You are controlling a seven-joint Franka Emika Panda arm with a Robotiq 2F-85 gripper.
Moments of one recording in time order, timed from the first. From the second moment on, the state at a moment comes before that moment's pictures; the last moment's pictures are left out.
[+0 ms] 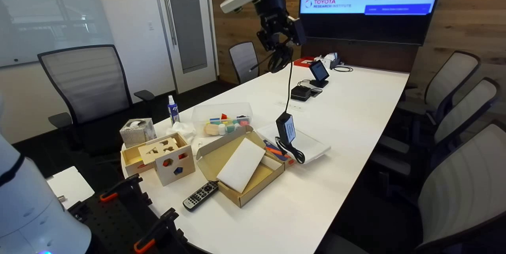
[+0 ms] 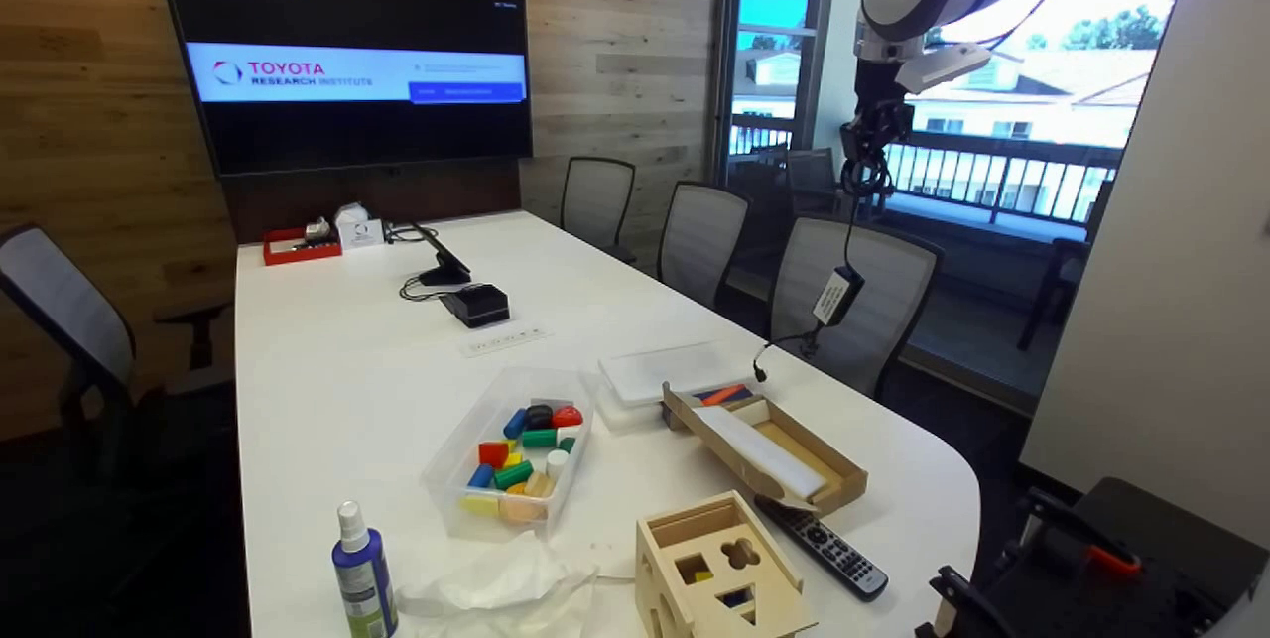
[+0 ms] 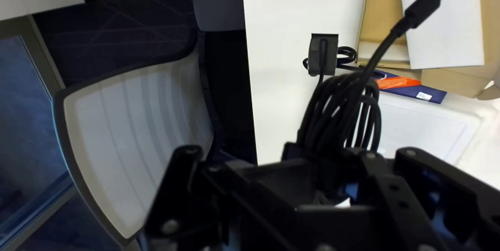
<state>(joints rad) -0.16 -0.05 -0.12 -2.03 -0.31 2.19 -0.04</state>
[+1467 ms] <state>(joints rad) -0.19 0.41 -0.16 -2.06 -0.16 2.22 -0.03</state>
